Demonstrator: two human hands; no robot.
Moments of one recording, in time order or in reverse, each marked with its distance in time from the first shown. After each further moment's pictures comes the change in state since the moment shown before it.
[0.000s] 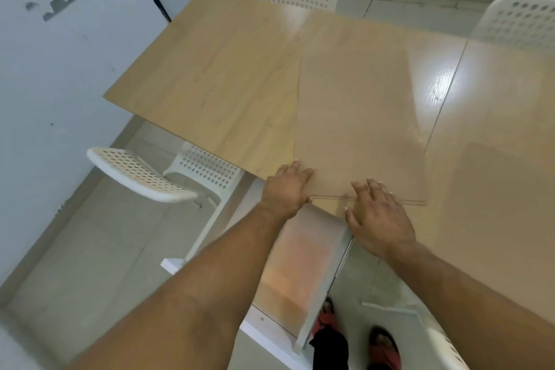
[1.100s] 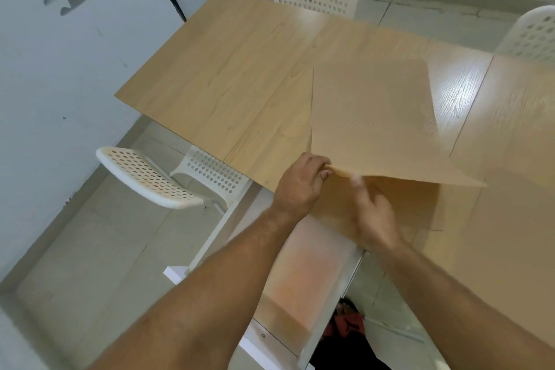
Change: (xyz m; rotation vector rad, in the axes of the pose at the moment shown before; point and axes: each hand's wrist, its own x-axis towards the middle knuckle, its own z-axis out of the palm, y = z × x) left_hand 0.011 0.003 -0.021 -0.570 0.596 0.224; right_hand 0.029 -0.052 -0.029 1.100 0.029 0.463
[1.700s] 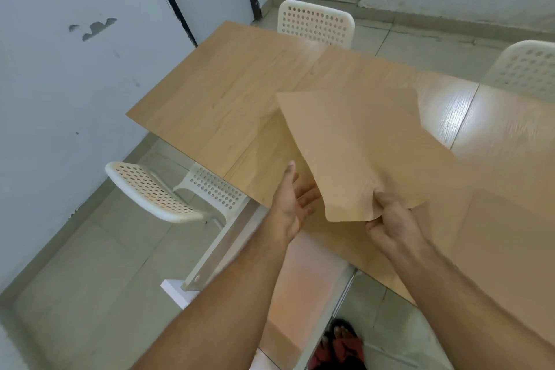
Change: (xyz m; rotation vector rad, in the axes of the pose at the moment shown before) left_hand 0.010 0.047 -0.014 -1.274 0.146 -1.018; right_hand 0.025 -0.034 -0.039 1.047 -0.042 0.250
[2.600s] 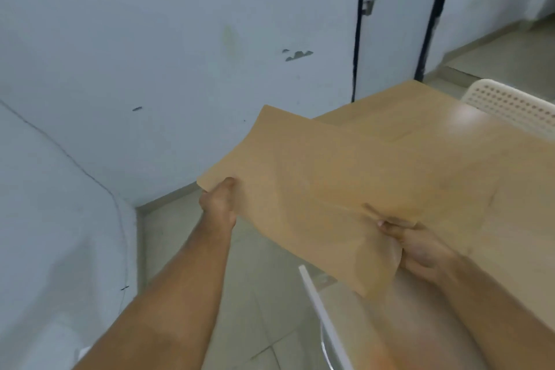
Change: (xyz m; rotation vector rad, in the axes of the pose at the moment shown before) left_hand -0.179 0.167 -0.386 -0.463 0.857 0.636; right_hand -0.109 0.185 0.151 -0.903 -0.829 0.172
